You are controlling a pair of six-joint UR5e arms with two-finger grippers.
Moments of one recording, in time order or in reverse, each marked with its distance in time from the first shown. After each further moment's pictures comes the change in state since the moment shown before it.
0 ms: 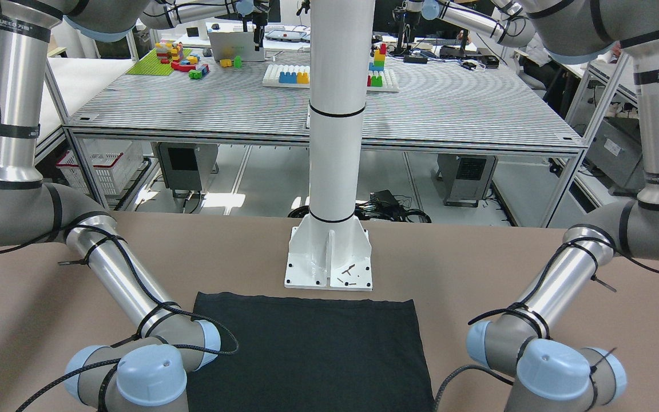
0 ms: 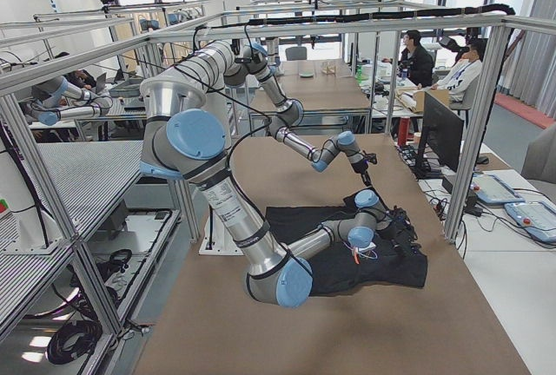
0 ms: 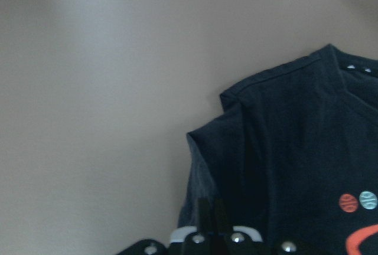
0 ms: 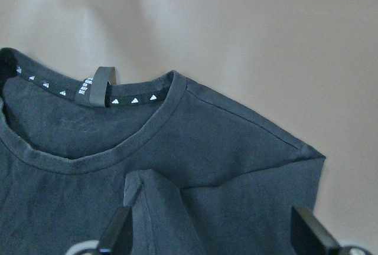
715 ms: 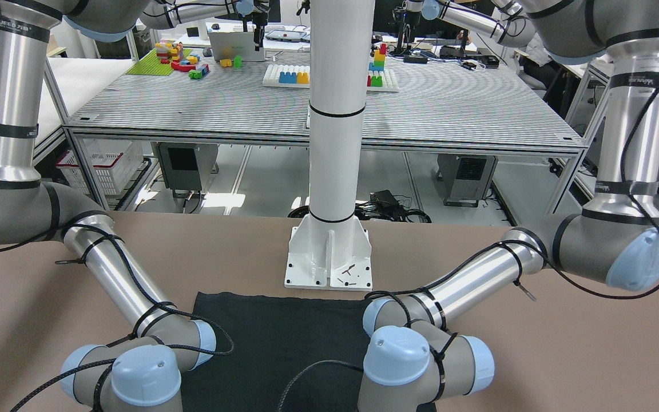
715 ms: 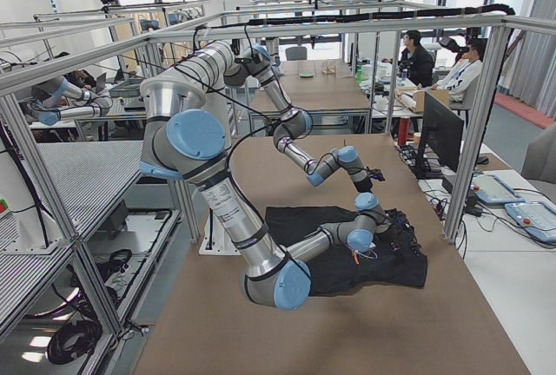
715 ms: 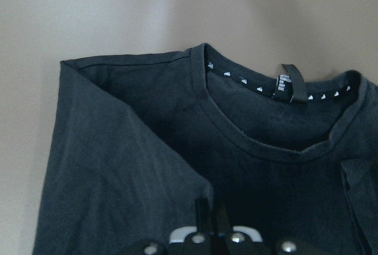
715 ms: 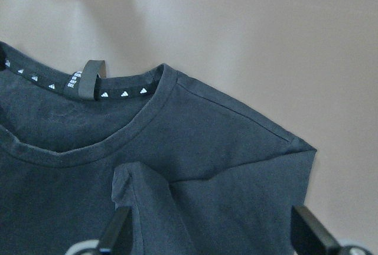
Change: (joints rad) left arm 0.148 -0.326 0.196 0.163 0.157 -0.292; right arm 0.000 -0.020 0.007 0.001 0.000 -0.001
